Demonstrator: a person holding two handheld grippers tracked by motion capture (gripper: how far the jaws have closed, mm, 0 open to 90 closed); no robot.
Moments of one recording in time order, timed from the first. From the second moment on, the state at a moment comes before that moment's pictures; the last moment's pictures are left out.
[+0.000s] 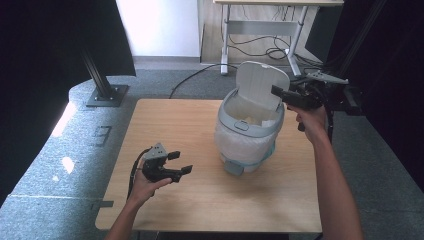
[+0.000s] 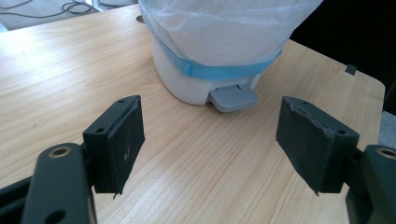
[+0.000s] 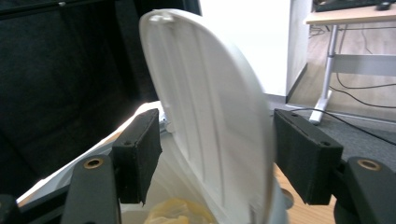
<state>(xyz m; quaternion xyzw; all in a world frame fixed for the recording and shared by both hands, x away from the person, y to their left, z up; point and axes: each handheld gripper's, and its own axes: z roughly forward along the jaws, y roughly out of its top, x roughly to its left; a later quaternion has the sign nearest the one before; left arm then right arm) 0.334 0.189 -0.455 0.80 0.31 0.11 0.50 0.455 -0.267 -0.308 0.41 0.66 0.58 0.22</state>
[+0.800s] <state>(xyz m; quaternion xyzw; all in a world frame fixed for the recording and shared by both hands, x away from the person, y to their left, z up) 0.335 0.193 -0.457 0.79 0.33 0.10 0.50 0.415 -0.248 -0.320 0.36 0.69 0.60 0.19</state>
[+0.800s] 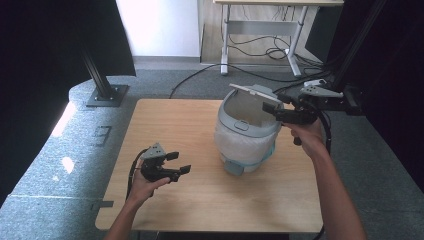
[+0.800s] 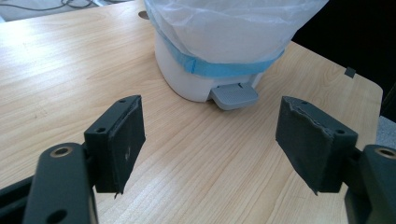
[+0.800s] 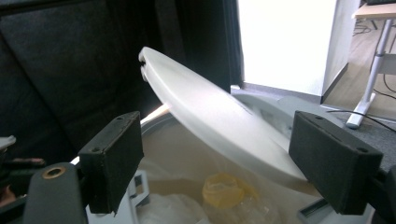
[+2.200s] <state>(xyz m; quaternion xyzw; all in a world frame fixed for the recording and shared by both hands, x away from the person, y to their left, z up) 0.337 0.193 -0.465 0.80 0.33 0.09 0.49 0.421 -0.208 -0.340 0.40 0.73 0.49 0.24</state>
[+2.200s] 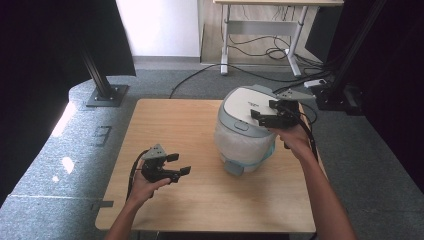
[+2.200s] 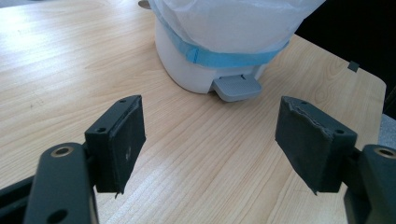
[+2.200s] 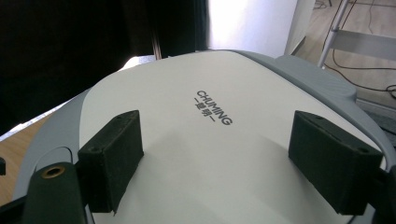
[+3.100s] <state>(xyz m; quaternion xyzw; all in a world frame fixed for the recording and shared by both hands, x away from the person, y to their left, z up) 0.336 0.188 -0.466 0.80 0.33 0.09 0.49 0.415 -0.195 -0.333 0.43 0.74 0.46 0.25</state>
